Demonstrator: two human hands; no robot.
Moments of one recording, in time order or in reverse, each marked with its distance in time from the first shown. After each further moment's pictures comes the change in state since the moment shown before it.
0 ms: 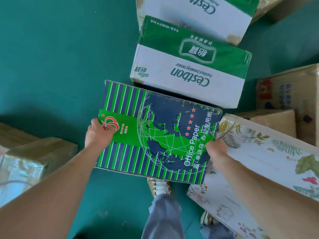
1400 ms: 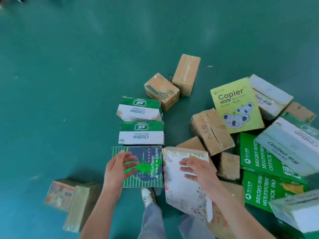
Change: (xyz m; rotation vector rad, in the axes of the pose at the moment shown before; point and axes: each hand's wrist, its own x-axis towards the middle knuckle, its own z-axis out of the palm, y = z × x) left_hand -0.655 0.224 -0.149 -0.871 -0.067 0.308; right_hand -0.311 0.113 -0.498 0.615 -0.575 -0.496
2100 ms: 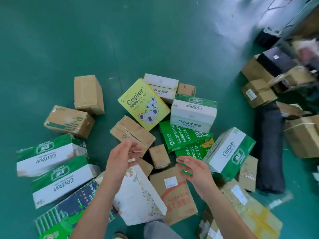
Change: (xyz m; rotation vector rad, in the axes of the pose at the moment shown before) left_hand -0.145 0.010 0.310 0.425 -0.733 0.163; right_hand -0.132 0.045 -0.256 0.478 0.574 -0.107
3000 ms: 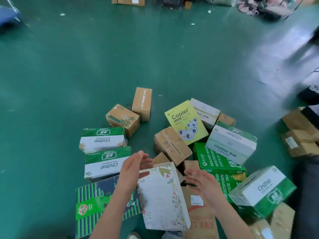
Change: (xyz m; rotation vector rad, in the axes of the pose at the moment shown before) left_hand -0.141 -0.072 -0.211 -0.240 0.225 0.083; right_hand -0.129 0.067 0.159 -0.167 -0.239 -0.105
